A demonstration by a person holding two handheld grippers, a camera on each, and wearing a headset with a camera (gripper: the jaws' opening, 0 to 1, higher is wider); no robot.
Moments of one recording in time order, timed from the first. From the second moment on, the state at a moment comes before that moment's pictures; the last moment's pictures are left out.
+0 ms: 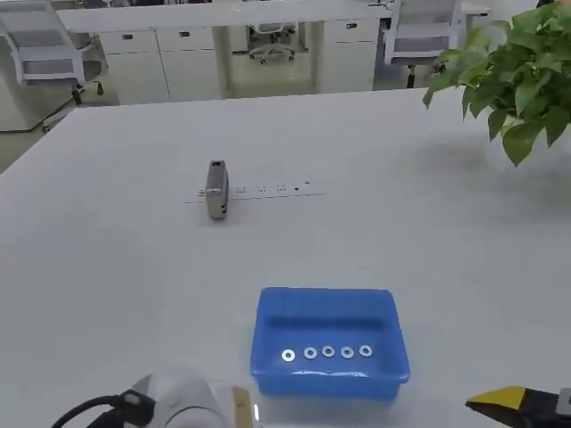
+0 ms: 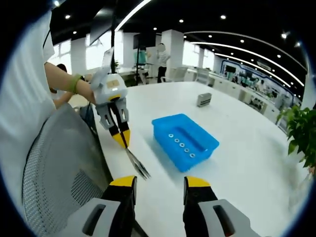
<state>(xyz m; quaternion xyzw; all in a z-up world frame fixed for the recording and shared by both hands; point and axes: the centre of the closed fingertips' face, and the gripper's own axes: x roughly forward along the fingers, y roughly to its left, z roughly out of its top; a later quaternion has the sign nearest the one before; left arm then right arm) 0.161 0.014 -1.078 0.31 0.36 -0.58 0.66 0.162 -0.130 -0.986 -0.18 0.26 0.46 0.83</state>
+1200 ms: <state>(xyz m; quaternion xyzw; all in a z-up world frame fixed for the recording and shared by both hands) 0.164 0.079 -0.916 -0.02 0.14 -0.29 0.95 0.182 -0.137 -0.929 -0.04 0.15 0.38 0.91</state>
